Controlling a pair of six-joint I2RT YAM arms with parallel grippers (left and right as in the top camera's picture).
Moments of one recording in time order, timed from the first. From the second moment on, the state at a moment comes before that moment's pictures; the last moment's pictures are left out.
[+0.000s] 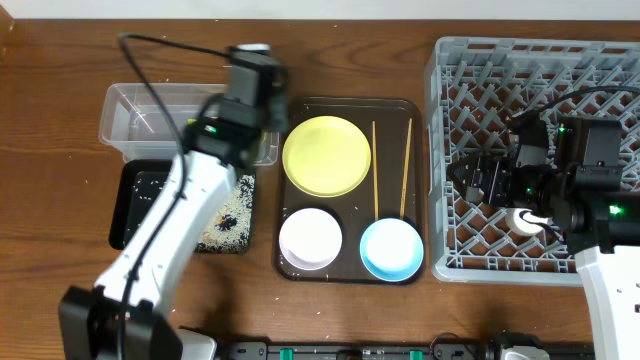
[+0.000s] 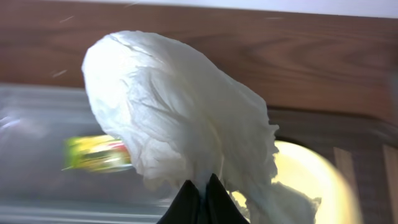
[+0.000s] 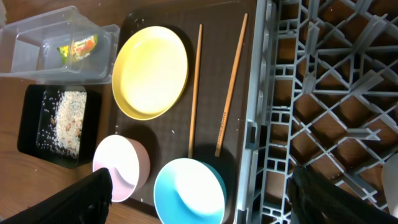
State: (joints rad) left arm -0.29 1.56 1.30 -0.55 -0.24 -0.30; right arm -0.02 1.15 1.16 -1.00 -0.45 0.17
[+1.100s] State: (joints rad) left arm -0.72 1.38 1.29 -1.07 -0.04 -0.34; right arm -0.02 1.15 1.16 -0.99 -0.47 0.17
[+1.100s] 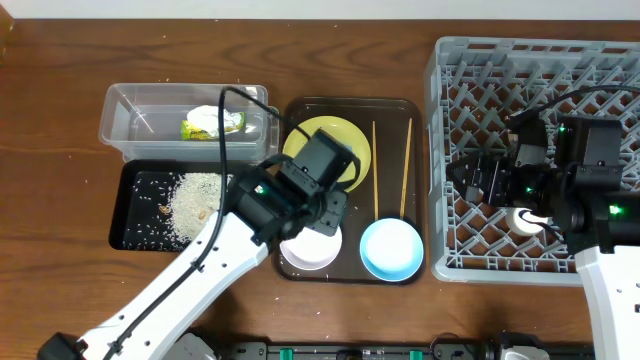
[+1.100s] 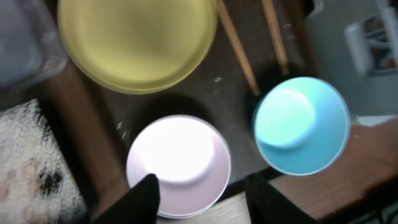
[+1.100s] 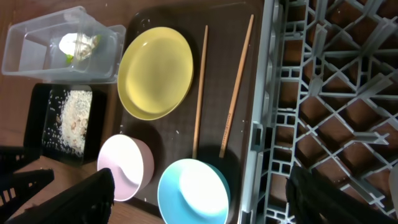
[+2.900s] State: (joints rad) left arm -0.08 0.17 0.29 -0.24 0.07 -0.30; right arm -0.02 1.15 1.16 -0.98 -0.47 0.16
